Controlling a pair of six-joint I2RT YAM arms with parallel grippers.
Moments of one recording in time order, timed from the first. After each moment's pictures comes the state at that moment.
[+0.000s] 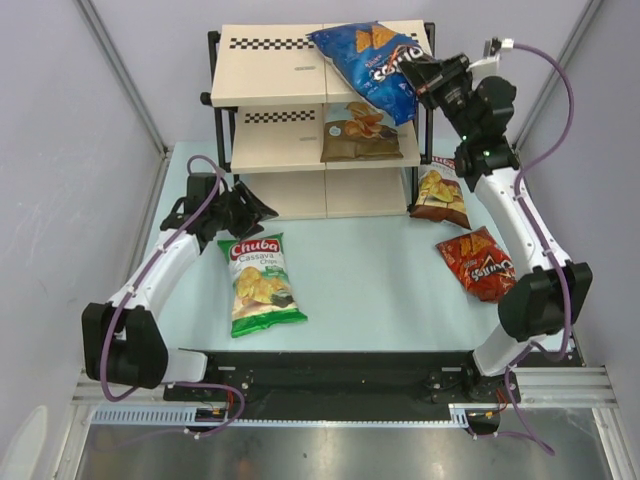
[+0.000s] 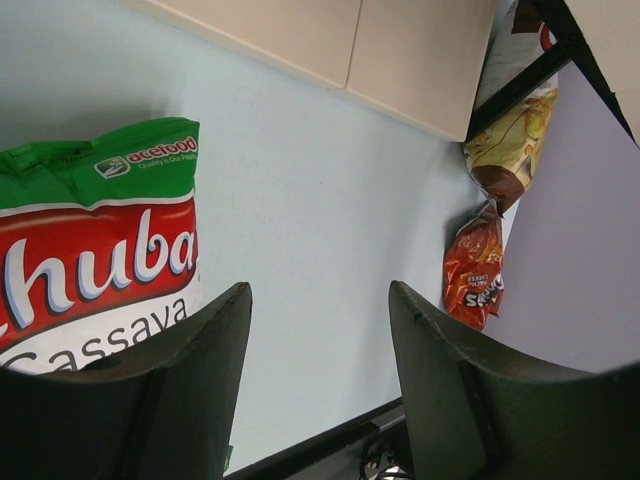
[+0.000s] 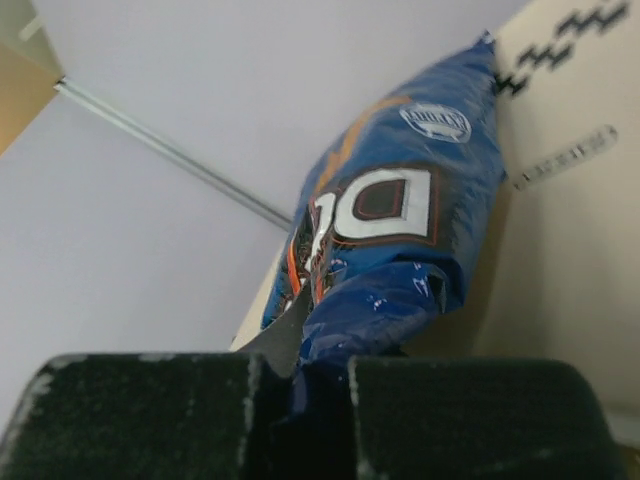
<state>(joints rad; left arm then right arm) -0.14 1.34 1.02 -0.41 0.35 -0.83 0.21 1.66 1.73 0.24 -0.29 1.07</state>
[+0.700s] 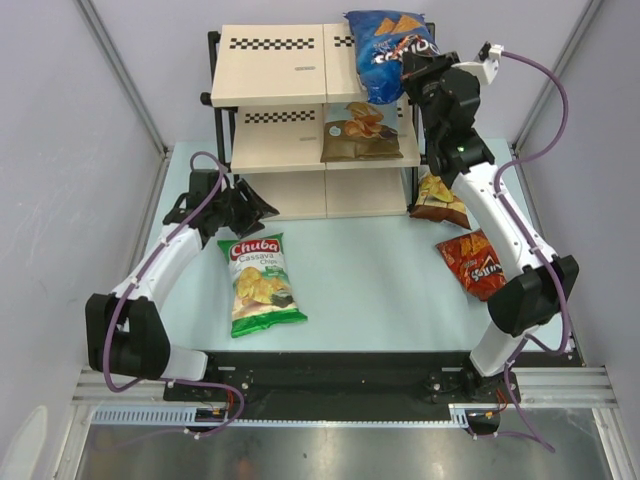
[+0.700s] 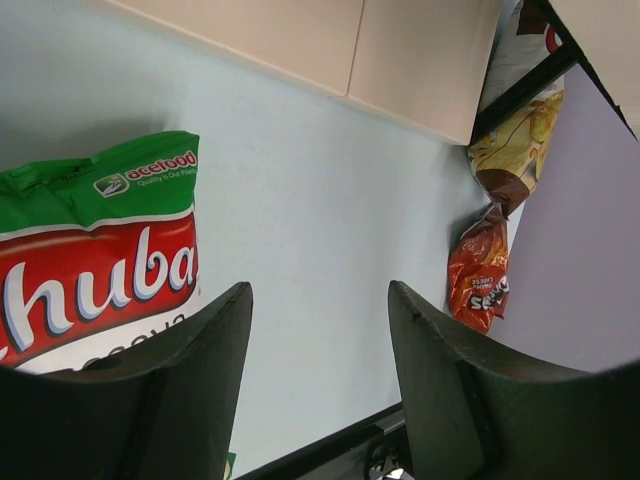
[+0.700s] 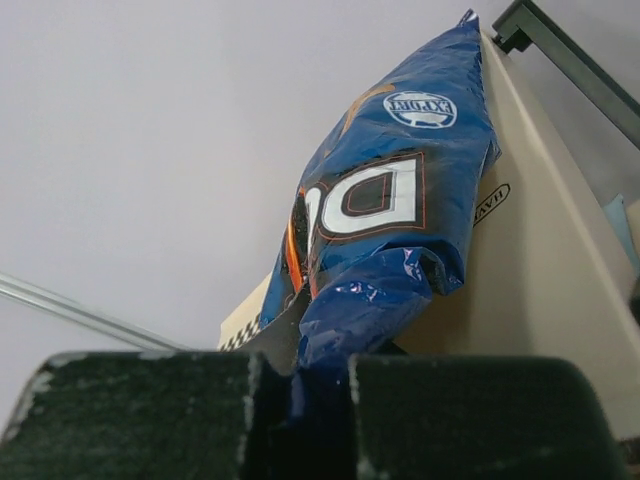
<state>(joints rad) -0.14 1.39 1.06 -0.41 0.35 -0.81 0.39 1.69 1.84 0.07 0.37 0.96</state>
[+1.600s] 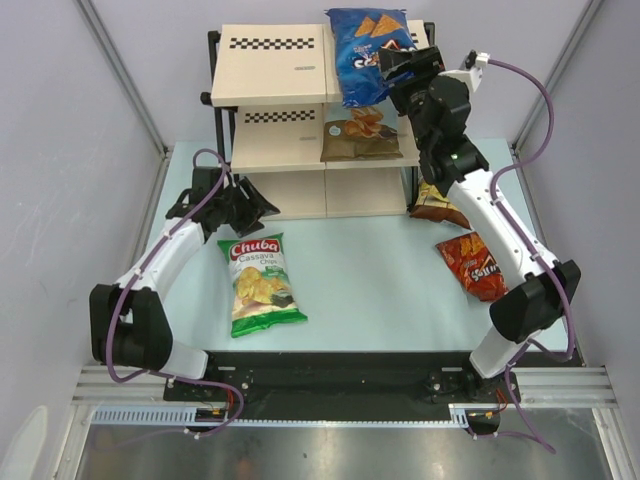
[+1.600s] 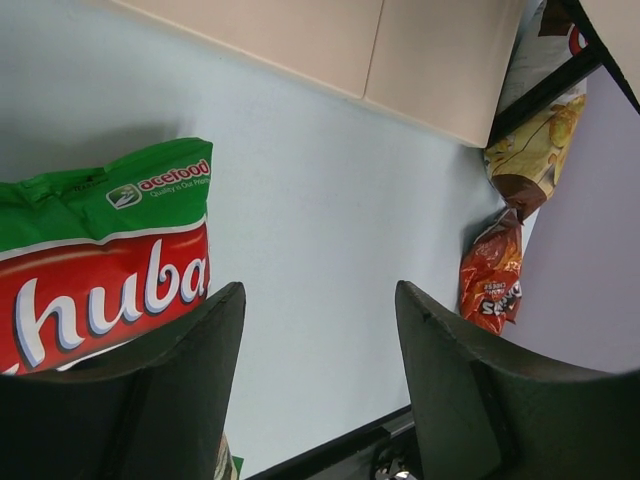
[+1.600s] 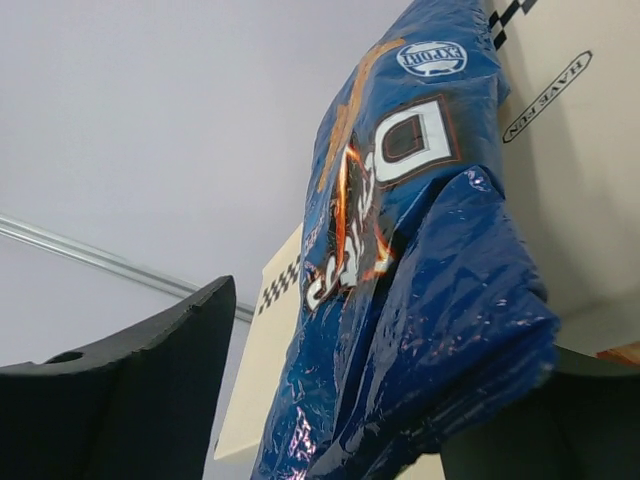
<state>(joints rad) -0.14 1.44 1.09 -0.42 0.34 -0.79 0.44 1.67 1.81 0.04 0.33 1.05</state>
